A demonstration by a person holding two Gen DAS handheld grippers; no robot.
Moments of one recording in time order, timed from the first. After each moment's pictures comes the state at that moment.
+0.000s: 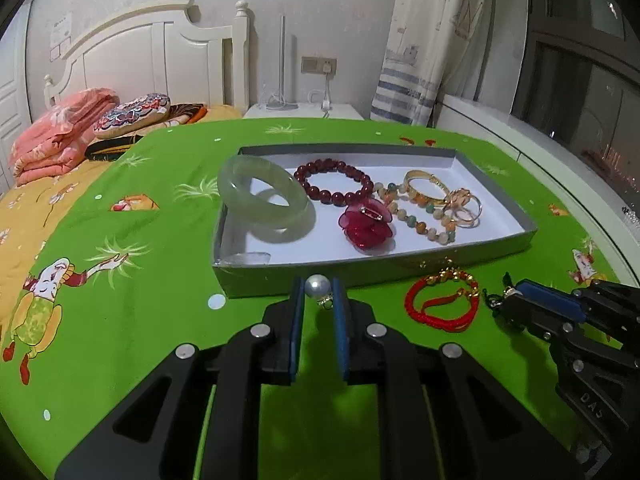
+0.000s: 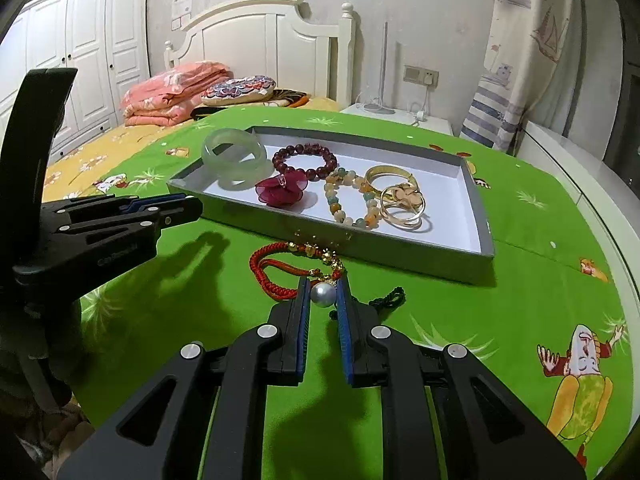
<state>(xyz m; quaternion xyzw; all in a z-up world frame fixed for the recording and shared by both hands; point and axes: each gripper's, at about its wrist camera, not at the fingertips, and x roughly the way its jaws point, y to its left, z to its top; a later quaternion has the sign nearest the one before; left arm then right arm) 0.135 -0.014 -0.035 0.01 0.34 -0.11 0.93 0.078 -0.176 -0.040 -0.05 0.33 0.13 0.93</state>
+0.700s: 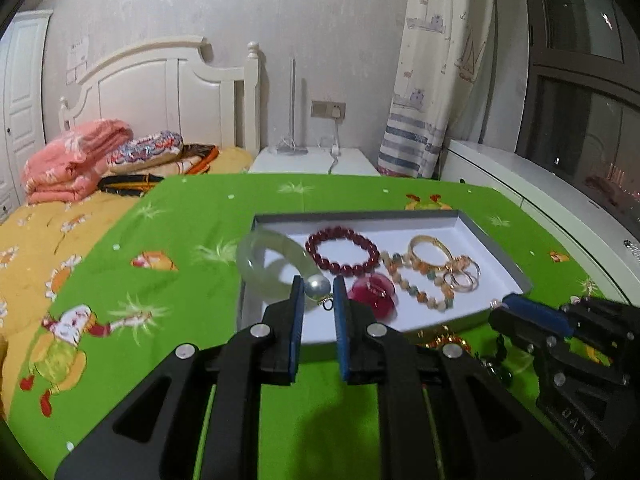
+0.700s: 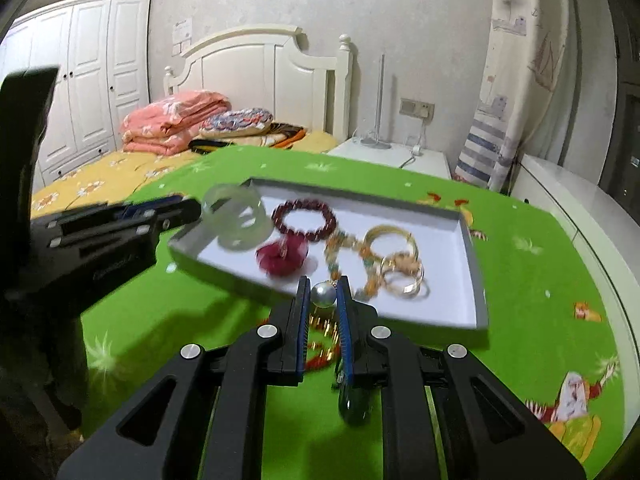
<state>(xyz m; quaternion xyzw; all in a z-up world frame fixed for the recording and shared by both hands) 0.140 -0.014 0.004 0.00 0.27 -0.09 0.96 0.109 -0.165 -0.006 -0.05 0.27 0.12 0.95</state>
